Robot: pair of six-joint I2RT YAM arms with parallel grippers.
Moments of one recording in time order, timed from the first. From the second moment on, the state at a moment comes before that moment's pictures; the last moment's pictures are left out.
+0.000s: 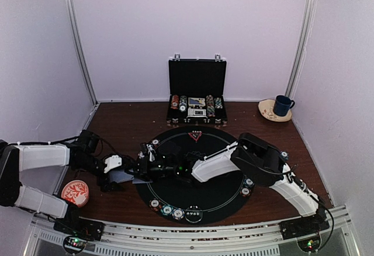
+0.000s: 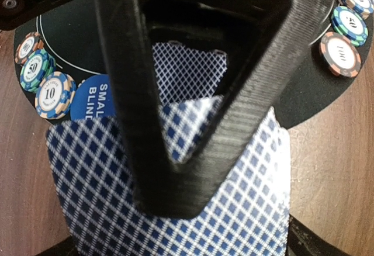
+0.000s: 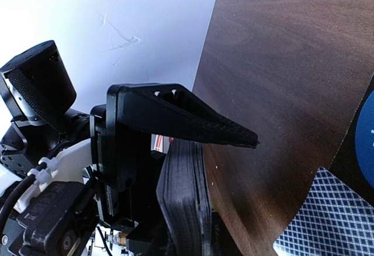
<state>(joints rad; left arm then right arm) -0.24 1.26 0.51 -0.41 0.54 1.05 1.10 2.52 1.66 0.72 -0.48 1.25</state>
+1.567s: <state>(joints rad) -0.23 1.25 0.52 -0.43 0.53 1.02 1.11 2.59 1.83 0.56 -0.49 1.21</state>
